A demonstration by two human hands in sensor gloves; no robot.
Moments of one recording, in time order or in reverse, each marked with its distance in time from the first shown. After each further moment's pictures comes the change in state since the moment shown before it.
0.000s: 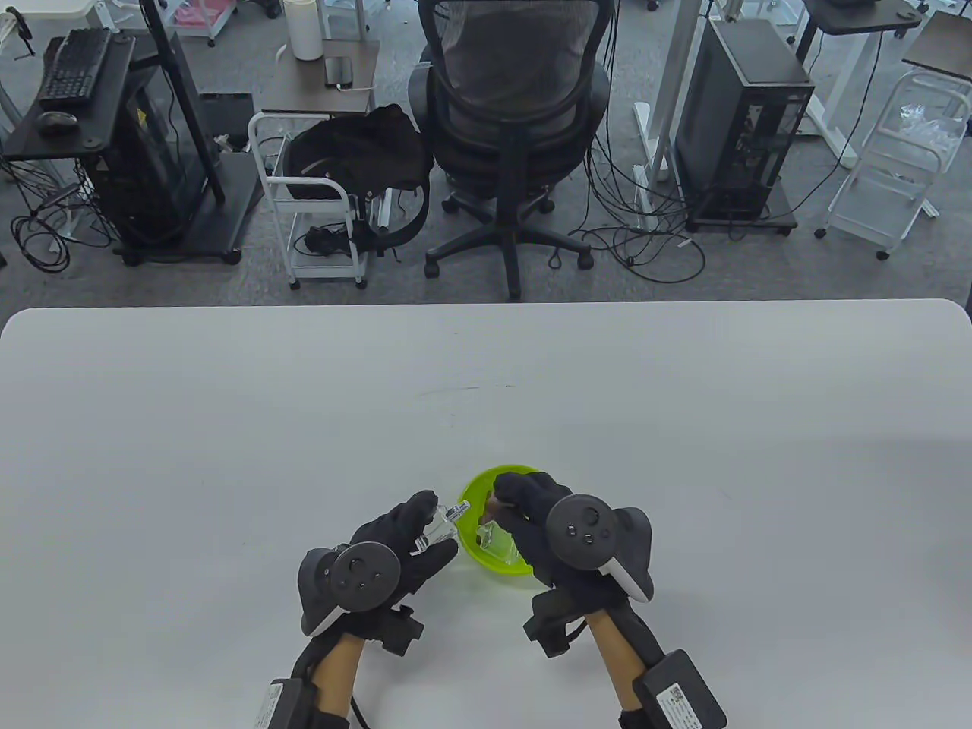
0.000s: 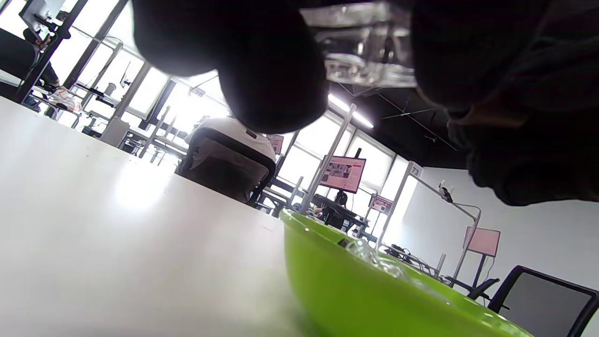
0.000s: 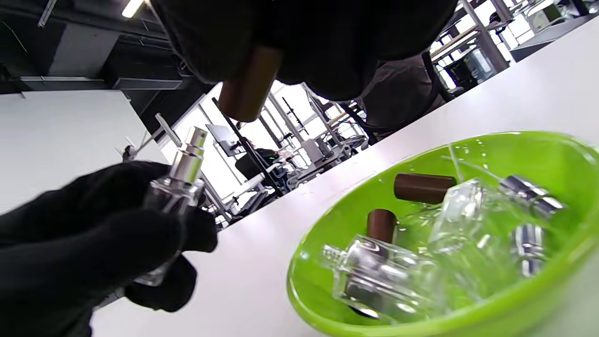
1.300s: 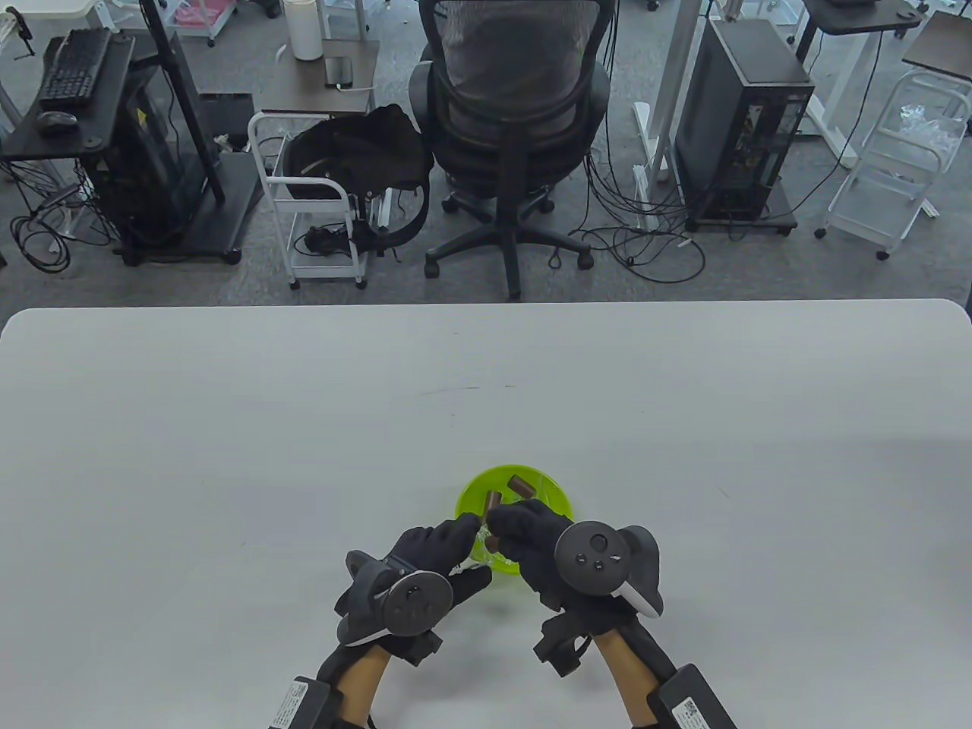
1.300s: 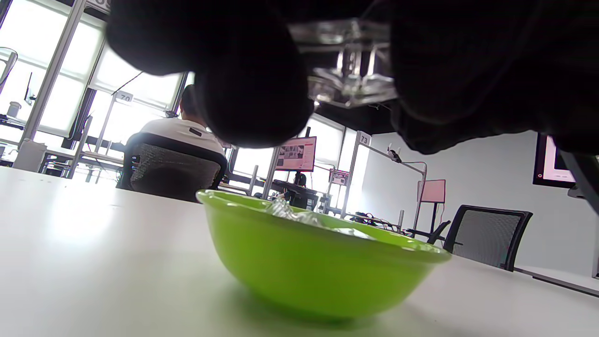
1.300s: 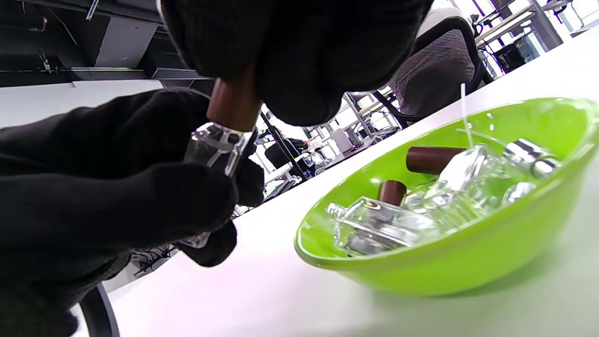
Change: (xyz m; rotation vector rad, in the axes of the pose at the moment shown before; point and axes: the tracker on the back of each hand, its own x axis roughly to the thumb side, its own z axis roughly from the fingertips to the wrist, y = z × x) left_hand 0.044 -0.014 0.001 -0.053 -0.195 -0.143; right_hand -0.009 0.018 0.009 0.041 -0.106 0.033
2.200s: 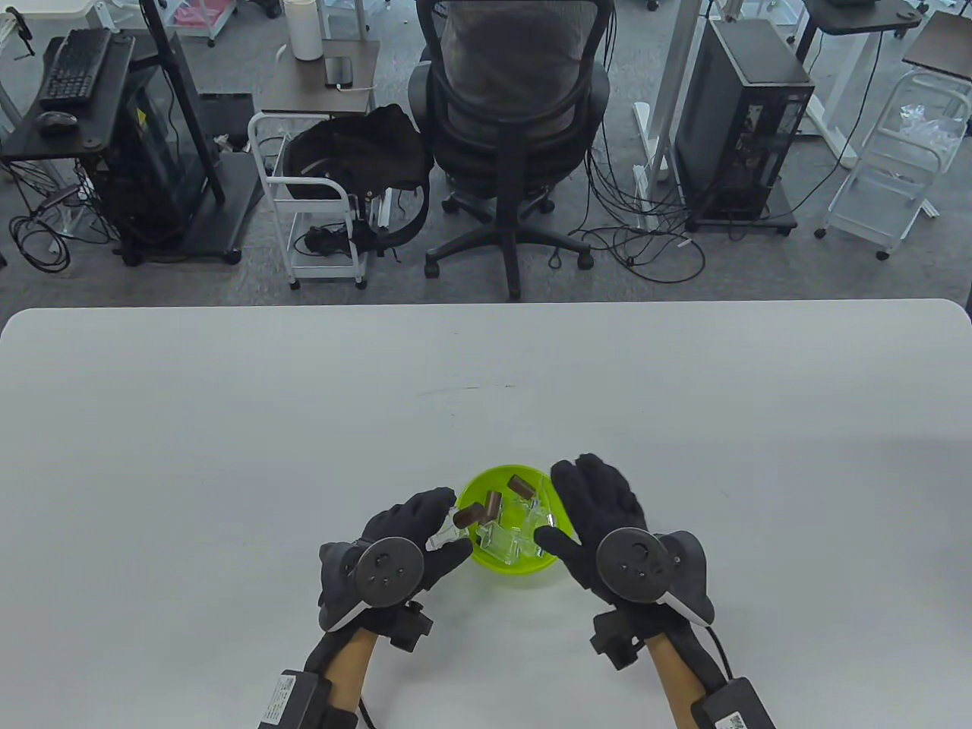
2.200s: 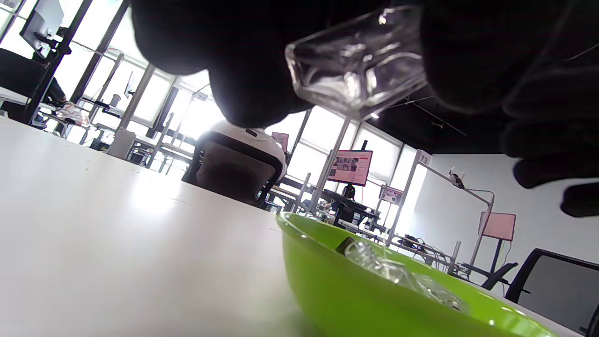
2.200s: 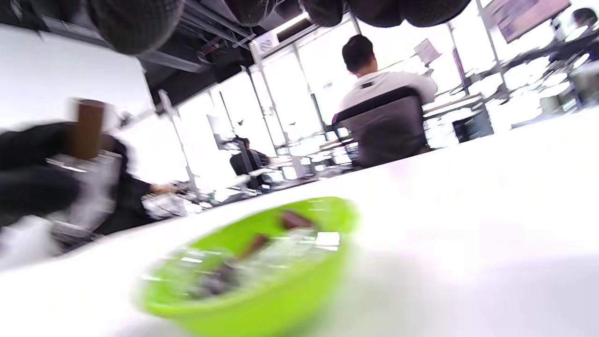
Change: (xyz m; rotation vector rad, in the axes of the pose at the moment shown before) left_hand -0.040 0.009 -0.002 0.042 0.239 0.084; right_hand -0.043 -0.047 0.027 -0.054 0.092 0.334
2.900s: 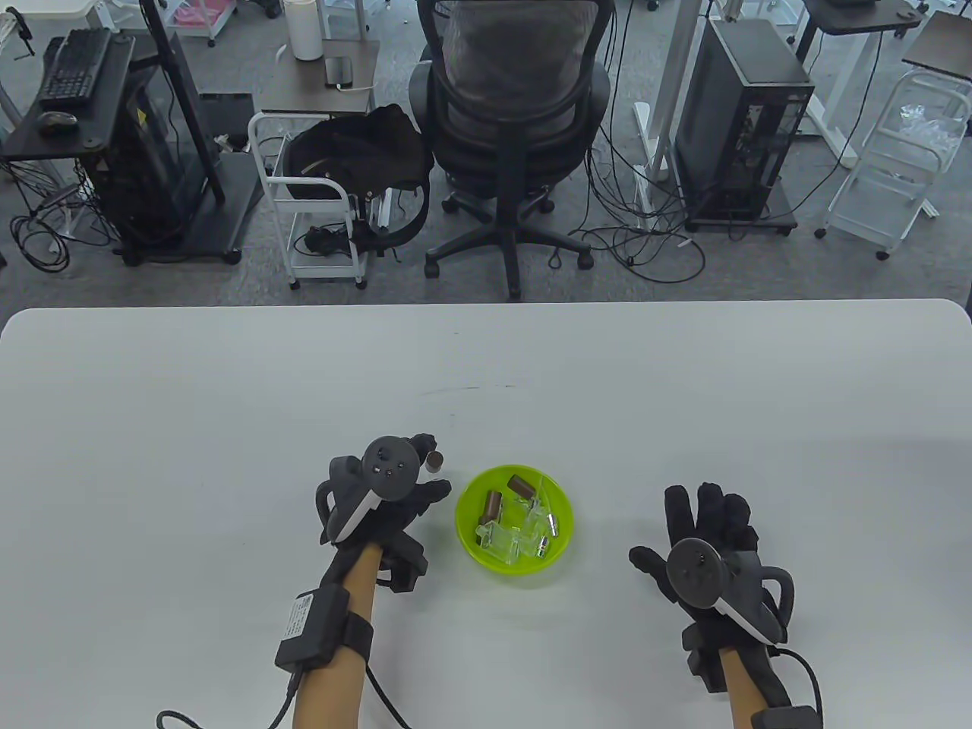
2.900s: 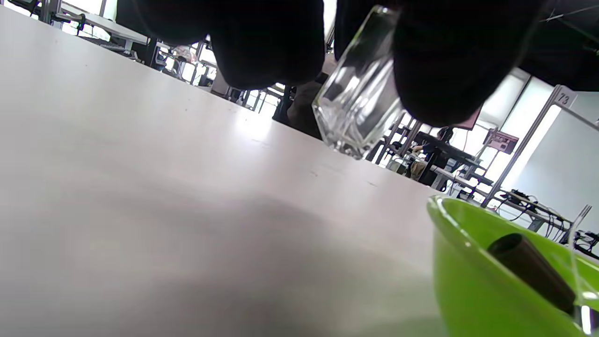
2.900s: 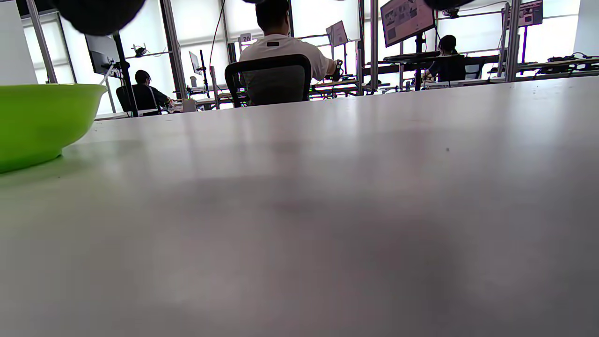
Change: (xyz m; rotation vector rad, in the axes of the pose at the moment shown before) left_hand -0.045 -0.025 -0.085 -0.267 0.340 -0.054; right_hand -0.091 0.030 0.031 0.140 0.253 0.211
